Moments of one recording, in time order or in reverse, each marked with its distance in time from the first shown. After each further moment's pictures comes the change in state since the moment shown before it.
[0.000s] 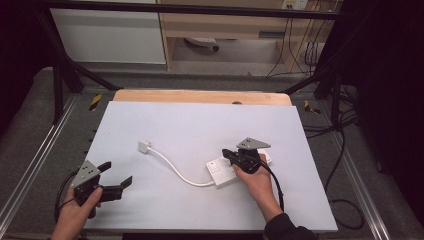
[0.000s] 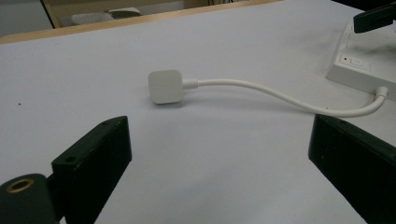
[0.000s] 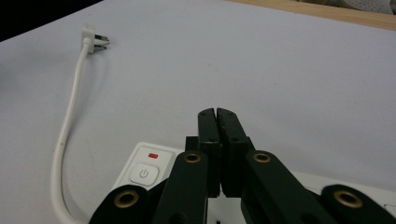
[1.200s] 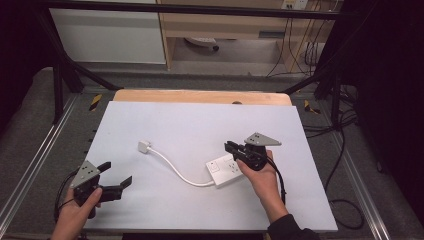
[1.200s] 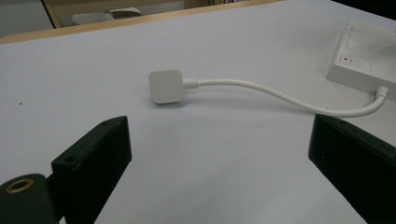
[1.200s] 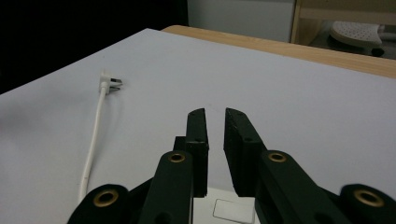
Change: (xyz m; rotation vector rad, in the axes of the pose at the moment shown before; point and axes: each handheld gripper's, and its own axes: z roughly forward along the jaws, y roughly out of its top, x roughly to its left) left arm 0.000 0.000 -0.001 -0.003 0.002 -0.004; right arm 0.000 0.021 -0.026 -0.112 0.004 0.025
